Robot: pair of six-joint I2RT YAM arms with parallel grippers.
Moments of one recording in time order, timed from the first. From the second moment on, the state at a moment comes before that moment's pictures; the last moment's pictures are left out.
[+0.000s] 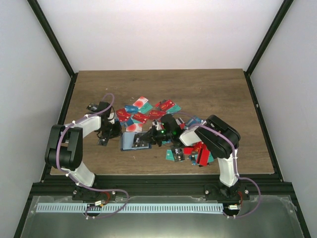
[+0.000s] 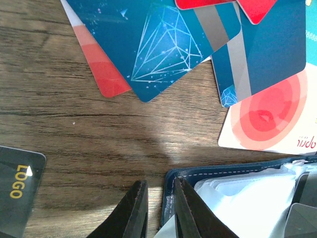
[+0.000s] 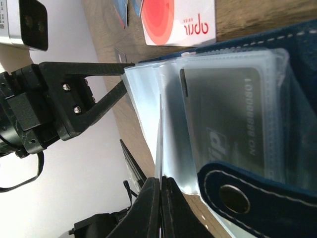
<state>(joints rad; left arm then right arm) -0.14 1.64 0.87 -0.57 0.27 -0.39 0.78 1.98 0.85 0.62 -0.67 1.36</state>
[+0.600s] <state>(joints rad) -0.14 1.64 0.86 -0.56 0.30 -0.38 0.79 1.98 0.84 0.63 -0.66 1.36</state>
